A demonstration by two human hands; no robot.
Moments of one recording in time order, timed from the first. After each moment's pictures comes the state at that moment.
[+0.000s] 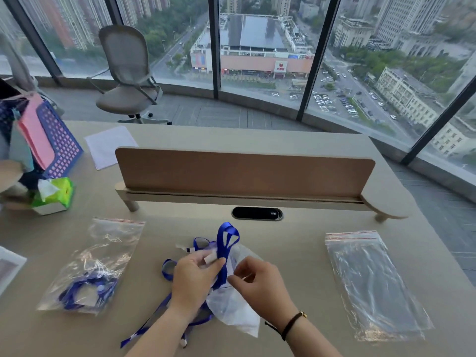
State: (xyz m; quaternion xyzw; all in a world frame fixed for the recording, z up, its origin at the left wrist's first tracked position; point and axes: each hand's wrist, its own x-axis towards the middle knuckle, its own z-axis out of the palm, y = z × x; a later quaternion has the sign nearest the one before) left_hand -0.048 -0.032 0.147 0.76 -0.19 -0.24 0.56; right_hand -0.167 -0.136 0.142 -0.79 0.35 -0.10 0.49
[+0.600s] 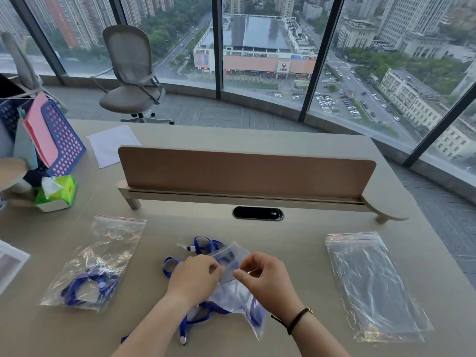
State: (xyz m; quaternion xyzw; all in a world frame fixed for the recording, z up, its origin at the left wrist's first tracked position) left_hand -0.024 -0.035 0.129 0.89 -0.36 -0.24 0.15; right_hand -0.172 -0.149 0.141 -0.78 0.35 -0.13 0.50
